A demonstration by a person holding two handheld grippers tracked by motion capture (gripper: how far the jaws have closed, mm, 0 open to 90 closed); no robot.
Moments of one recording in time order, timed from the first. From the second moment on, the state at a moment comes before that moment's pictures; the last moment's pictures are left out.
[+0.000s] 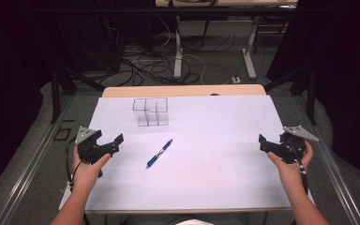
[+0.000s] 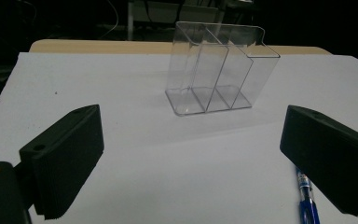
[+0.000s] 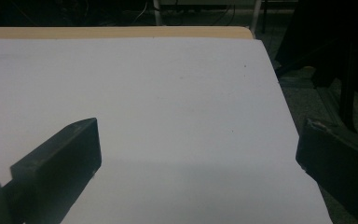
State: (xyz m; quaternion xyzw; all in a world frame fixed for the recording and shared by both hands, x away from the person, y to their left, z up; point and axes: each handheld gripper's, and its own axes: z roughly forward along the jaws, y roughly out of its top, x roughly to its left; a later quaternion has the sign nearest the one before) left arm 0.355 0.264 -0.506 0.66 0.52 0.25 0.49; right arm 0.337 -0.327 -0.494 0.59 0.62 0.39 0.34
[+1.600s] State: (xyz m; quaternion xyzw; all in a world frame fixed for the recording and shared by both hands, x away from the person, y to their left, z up) left arm 0.469 0.238 -0.442 0.65 0.57 0.23 0.45; right arm 0.339 -0.325 -0.493 0.56 0.65 0.40 0.33
